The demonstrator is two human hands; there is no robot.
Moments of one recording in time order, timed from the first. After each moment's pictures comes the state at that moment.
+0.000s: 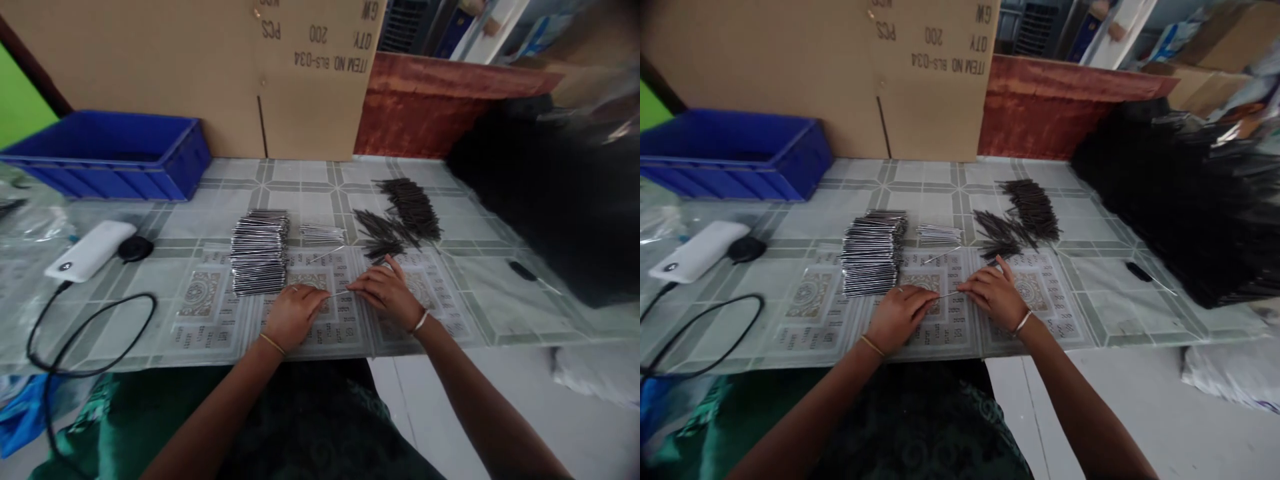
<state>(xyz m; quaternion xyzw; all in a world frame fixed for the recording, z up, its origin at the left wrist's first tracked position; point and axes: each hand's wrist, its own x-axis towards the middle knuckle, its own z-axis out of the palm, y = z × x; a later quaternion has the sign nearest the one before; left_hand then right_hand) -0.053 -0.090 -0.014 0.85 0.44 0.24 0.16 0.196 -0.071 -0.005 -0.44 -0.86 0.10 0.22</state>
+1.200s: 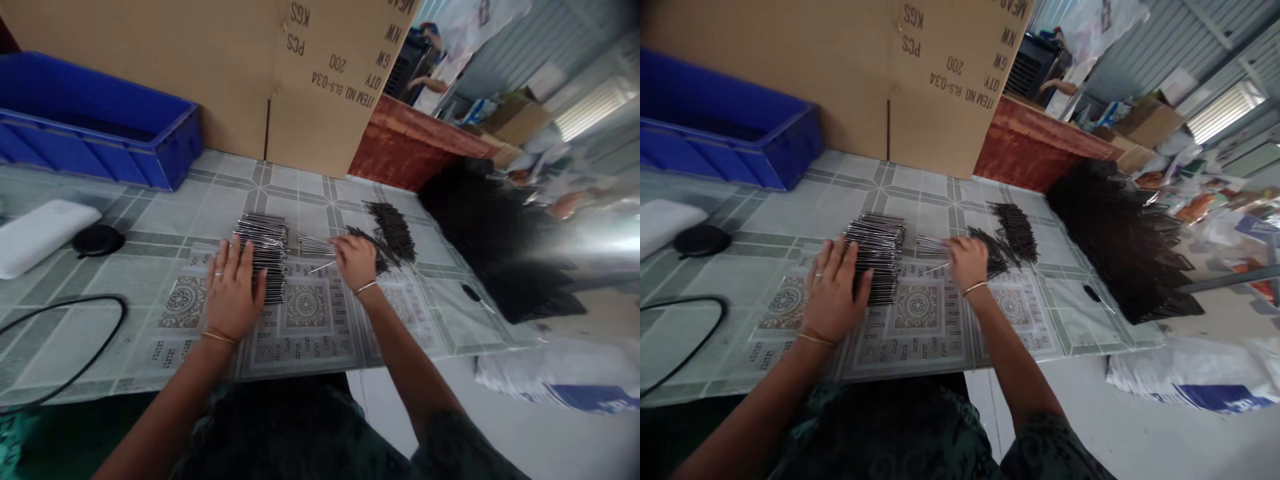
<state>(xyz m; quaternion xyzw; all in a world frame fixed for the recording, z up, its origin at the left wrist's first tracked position) -0.131 -0.059 -0.005 0.70 0.63 0.34 0.00 0.120 0.019 0.009 -0.59 -0.78 -0.02 0.22</state>
